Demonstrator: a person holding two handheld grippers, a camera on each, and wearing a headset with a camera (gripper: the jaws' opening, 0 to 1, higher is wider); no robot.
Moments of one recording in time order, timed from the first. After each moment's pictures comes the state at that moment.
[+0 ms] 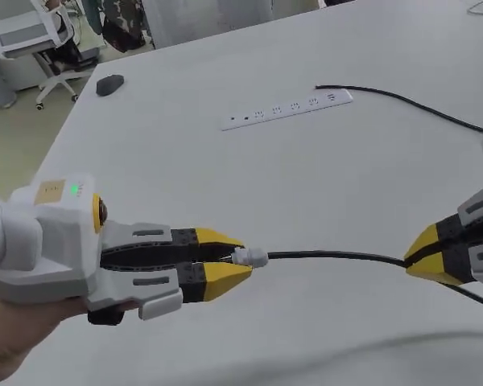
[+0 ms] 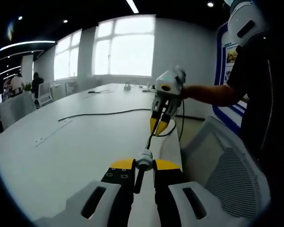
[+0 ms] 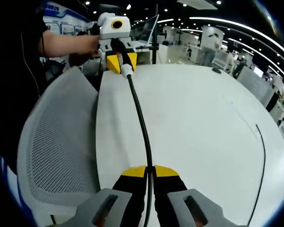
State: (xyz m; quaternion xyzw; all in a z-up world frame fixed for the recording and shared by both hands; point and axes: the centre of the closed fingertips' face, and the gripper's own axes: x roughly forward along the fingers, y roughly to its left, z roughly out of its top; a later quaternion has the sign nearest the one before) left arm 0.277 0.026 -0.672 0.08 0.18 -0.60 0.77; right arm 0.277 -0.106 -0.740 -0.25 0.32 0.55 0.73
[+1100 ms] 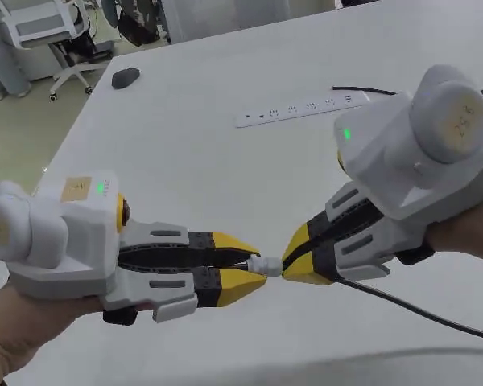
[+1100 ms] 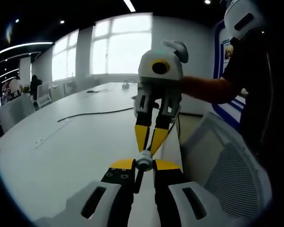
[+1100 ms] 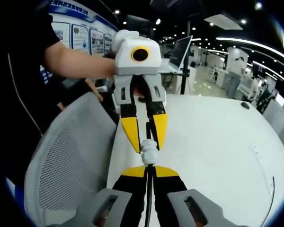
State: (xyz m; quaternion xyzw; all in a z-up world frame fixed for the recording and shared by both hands) left arm 0.273 0.032 -0.676 0.10 0.18 -0.61 0.77; right arm 0.267 0.030 -0.692 -0.23 0.23 0.67 0.67
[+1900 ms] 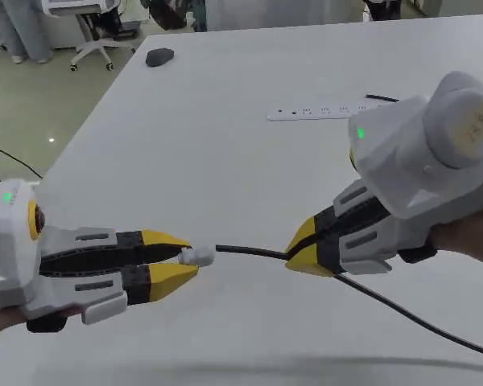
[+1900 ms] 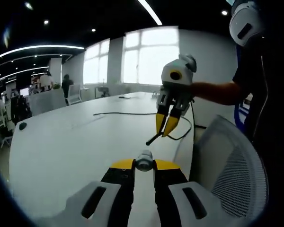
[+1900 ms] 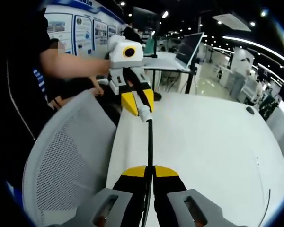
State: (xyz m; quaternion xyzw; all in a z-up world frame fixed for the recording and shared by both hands) left arm 0.249 0.168 -0.679 0.04 0.15 -0.47 0.87; right arm 0.258 0.081 -0.695 -0.27 0.23 0.67 0.65
